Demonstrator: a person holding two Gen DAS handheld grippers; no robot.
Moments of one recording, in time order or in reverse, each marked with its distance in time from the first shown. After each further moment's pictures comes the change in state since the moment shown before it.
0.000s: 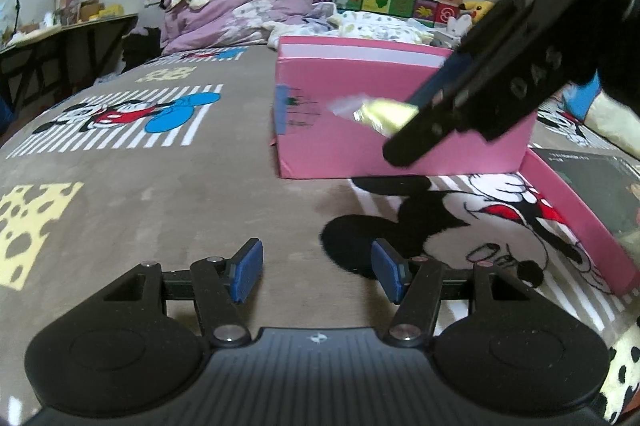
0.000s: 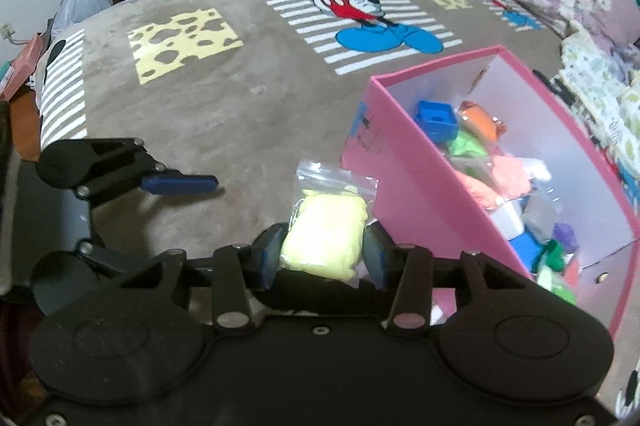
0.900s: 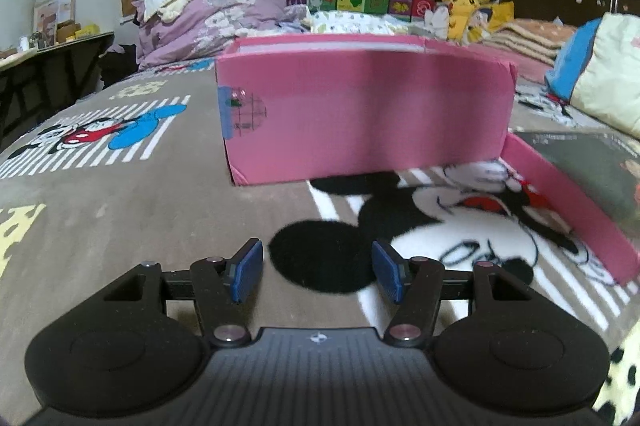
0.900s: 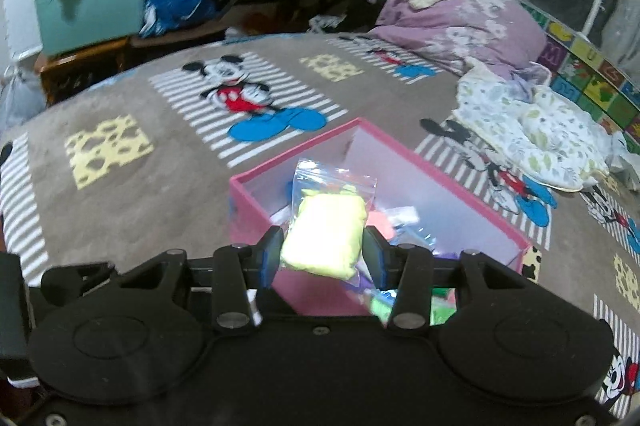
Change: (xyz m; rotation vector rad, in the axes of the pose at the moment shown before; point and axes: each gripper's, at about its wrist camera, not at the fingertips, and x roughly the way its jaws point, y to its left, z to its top) left arm 0.019 -0.025 0.000 0.055 -0.027 -0.029; right arm -0.074 -0.067 0.003 0.192 -0.225 -0.201
